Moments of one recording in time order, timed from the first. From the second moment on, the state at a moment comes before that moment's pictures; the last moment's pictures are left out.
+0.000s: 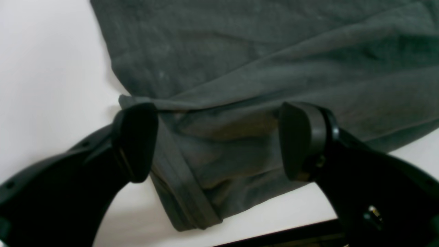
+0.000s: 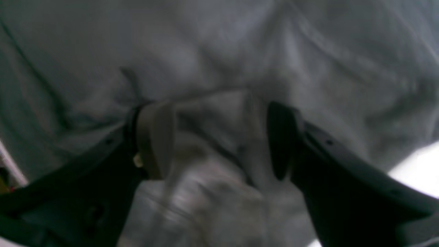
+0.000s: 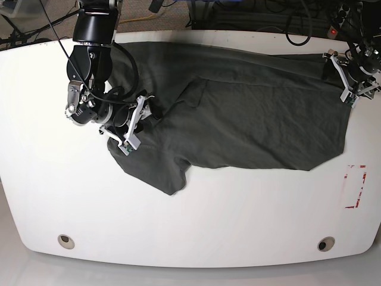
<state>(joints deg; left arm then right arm) 22.4 -27.2 -28.7 96.7 -16.4 -43.2 45.9 4.2 7.0 9.6 89.8 28.5 41.0 -72.1</state>
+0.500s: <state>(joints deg) 22.4 -27.1 -28.7 96.4 -16.5 -43.1 45.9 2.7 5.2 9.4 87.1 24.6 40.9 -70.5</state>
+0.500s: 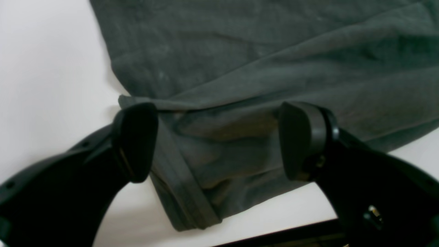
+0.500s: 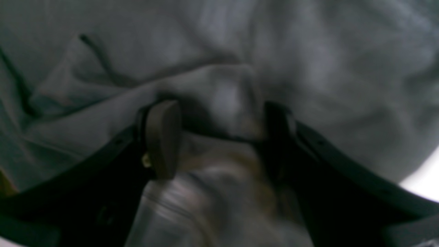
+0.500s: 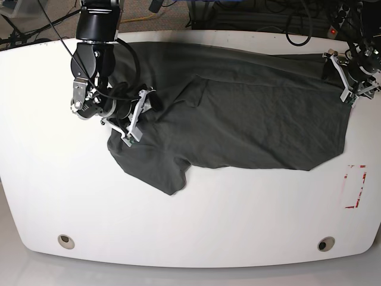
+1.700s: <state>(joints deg) 22.2 -27.3 -27.2 94.1 -16.5 -43.0 45.8 5.9 3.7 9.6 94.0 24.7 40.9 -71.7</state>
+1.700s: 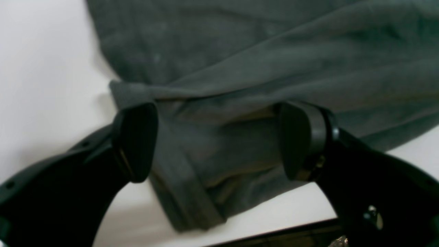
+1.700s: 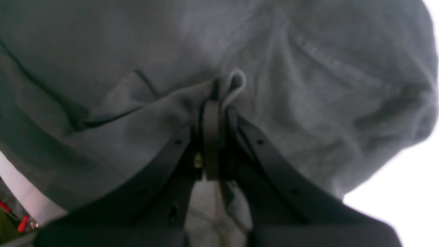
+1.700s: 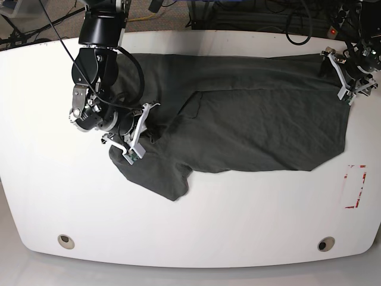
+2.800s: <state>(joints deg) 22.4 -27.2 -27.4 96.3 -16.5 -43.0 46.1 12.6 9.5 22.9 80.9 24.6 40.7 -69.1</state>
